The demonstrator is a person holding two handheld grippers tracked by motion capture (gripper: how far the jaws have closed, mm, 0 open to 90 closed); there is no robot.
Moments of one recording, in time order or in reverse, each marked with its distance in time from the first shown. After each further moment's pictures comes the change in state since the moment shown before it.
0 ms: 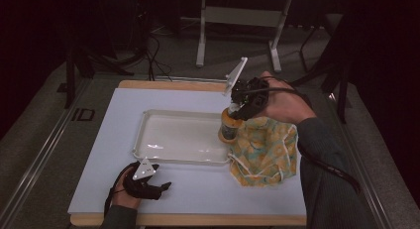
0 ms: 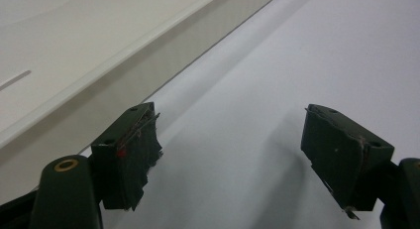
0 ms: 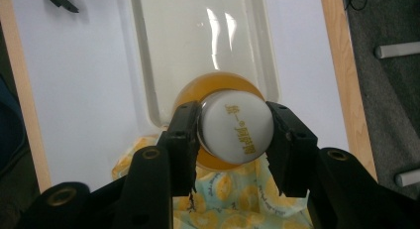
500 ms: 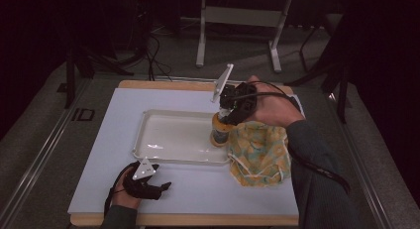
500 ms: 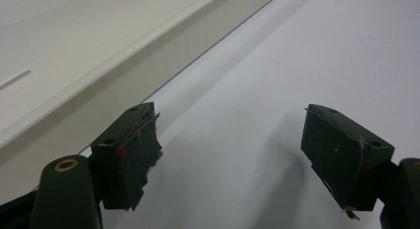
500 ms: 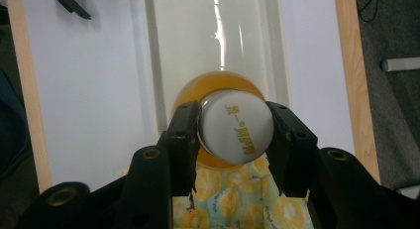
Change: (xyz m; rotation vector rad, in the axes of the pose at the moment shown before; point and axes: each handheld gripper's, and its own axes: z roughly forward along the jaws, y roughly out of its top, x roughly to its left) left arm 0.000 0.000 0.000 0.001 -0.001 -0.002; right arm 0.013 0.018 0.015 0.007 0.020 -0.043
